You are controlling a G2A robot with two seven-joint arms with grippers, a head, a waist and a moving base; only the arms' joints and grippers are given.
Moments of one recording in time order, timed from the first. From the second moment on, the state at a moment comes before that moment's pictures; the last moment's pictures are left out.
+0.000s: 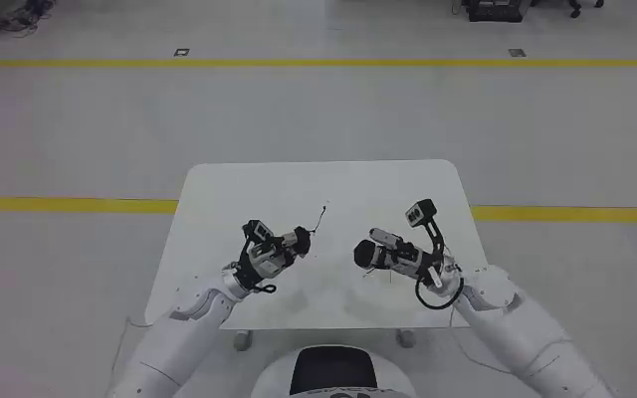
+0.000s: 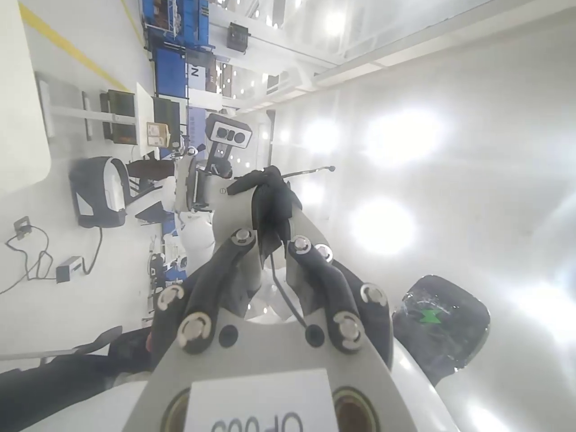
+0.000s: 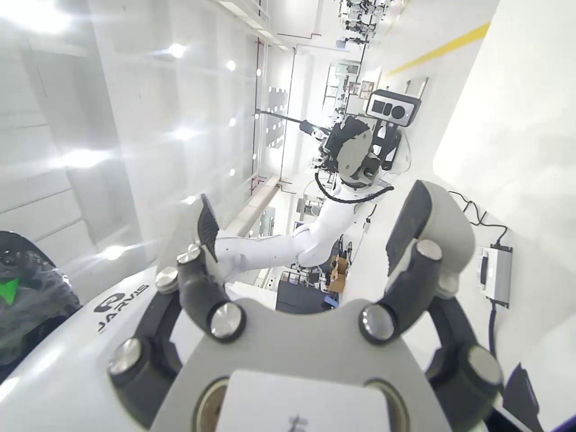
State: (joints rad) left arm 1.54 -1.11 -1.14 -1.53 -0.91 -0.24 -0.87; right arm -1.49 -0.91 1.05 -1.69 0.66 -0.34 0.74
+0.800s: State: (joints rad) left arm 1.47 -1.15 -1.02 -1.44 -1.09 -0.27 -0.89; right arm -1.39 -0.98 0.99 -1.48 0.90 -0.34 1.04
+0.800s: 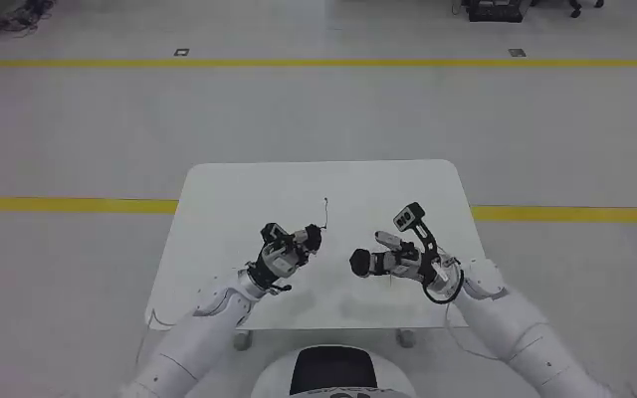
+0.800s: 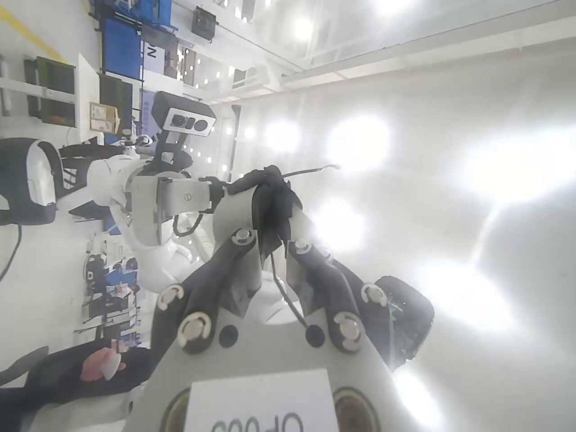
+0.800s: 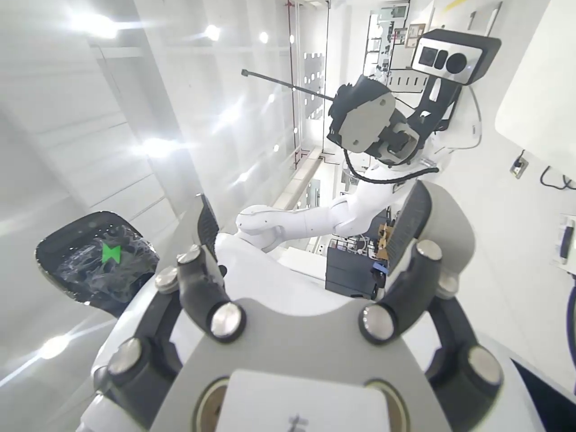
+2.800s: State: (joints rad) left arm 1.48 -1.19 -0.97 -1.46 -1.19 -0.28 -1.01; right arm -1.28 -1.13 0.90 -1.29 1.10 -0.30 1.19
